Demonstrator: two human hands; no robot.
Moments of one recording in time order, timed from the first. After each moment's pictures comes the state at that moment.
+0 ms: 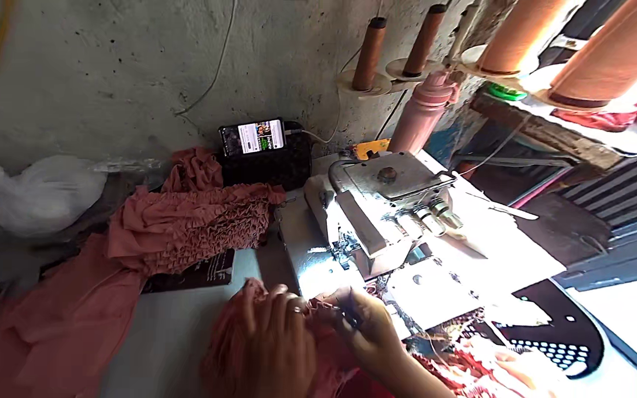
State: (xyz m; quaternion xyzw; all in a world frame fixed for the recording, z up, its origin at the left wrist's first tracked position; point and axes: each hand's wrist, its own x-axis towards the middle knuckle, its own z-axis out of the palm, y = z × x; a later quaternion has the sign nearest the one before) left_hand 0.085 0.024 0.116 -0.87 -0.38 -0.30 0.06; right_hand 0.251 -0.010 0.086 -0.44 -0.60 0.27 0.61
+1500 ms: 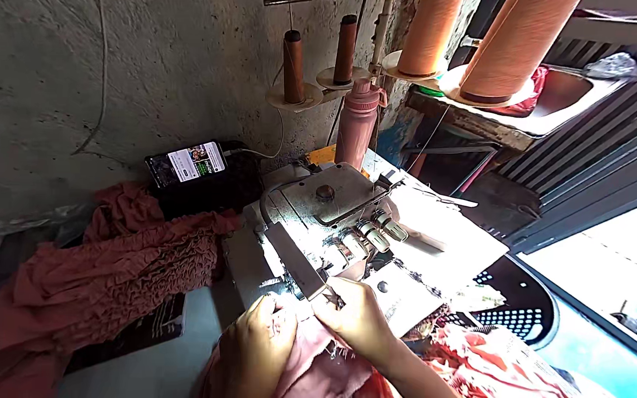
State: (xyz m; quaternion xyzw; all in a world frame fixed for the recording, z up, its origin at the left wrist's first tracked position) left_hand 0.147 0.071 0.096 -0.85 -0.44 -0.29 -0.07; right_hand 0.311 0.013 0.065 -0.68 -0.52 0.08 0.51
